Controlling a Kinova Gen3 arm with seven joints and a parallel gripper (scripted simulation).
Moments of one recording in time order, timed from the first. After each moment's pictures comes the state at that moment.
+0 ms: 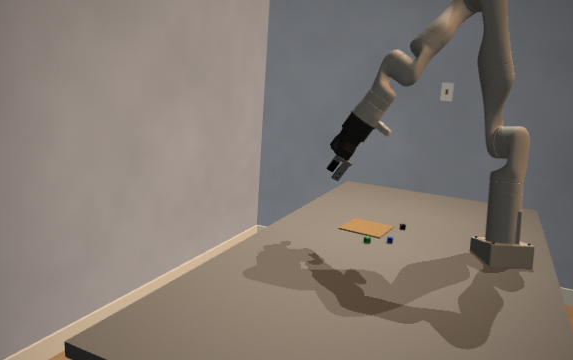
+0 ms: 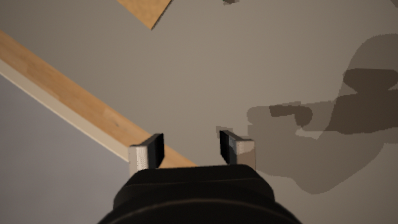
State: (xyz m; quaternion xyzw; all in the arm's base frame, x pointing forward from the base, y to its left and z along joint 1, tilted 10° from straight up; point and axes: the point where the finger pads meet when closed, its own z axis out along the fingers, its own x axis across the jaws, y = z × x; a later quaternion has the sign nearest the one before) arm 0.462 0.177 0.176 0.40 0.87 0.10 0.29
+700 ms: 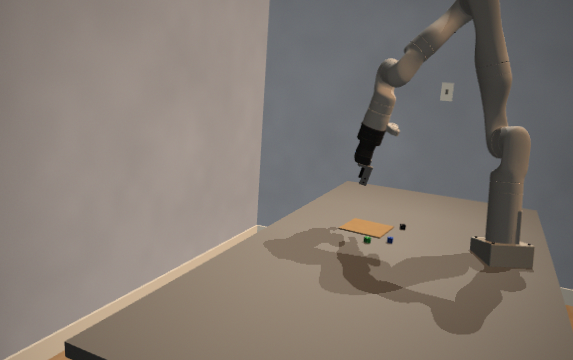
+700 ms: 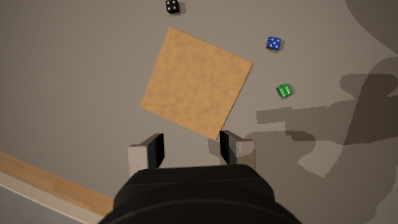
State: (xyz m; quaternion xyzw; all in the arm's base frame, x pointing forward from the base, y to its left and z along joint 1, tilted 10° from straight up) arm 0.418 0.009 0.160 0.56 0.80 0.00 0.21
